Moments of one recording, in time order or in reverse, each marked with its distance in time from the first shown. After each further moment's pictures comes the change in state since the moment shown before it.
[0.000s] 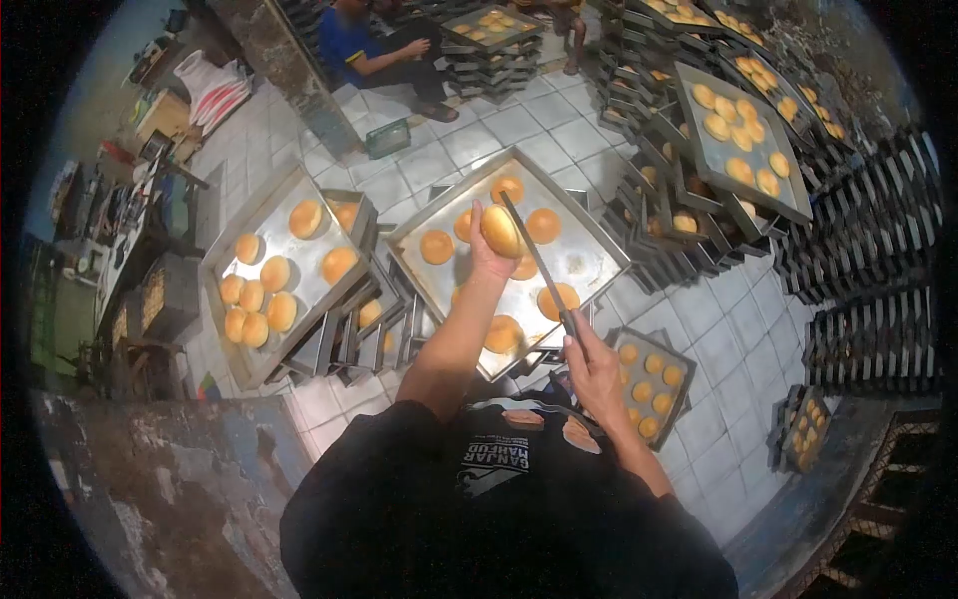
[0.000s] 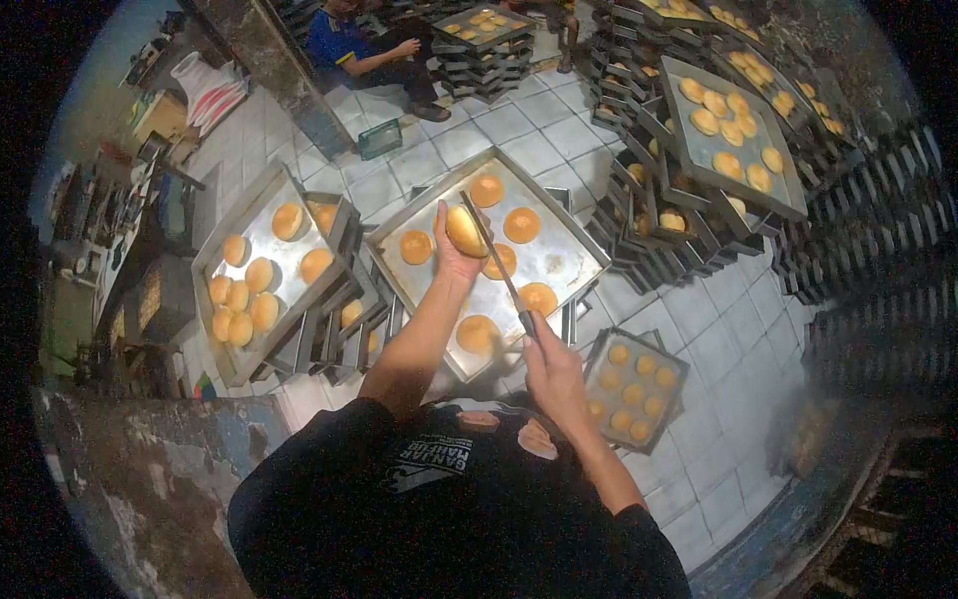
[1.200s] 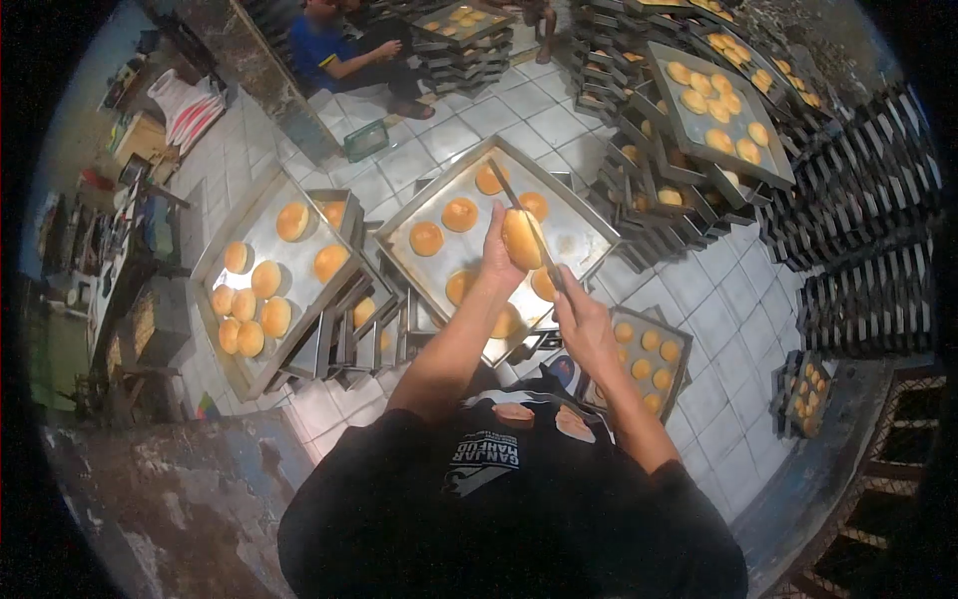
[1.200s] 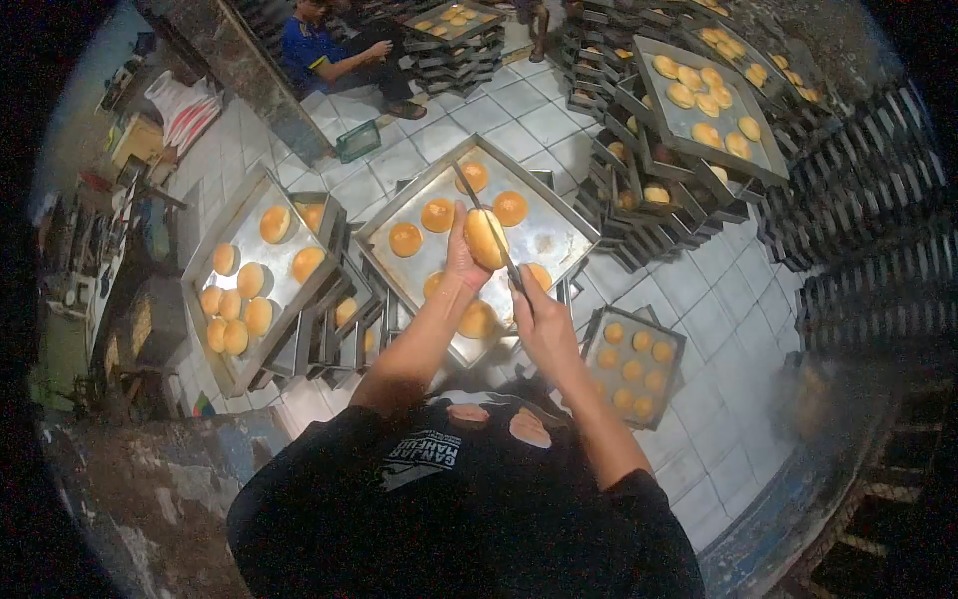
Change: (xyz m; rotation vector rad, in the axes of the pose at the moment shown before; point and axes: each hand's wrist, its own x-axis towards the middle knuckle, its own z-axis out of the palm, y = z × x) left_hand -0.048 -0.035 0.011 0.294 -0.011 -0.064; right_hand 0.019 -0.015 0.018 -0.086 0.052 -0.064
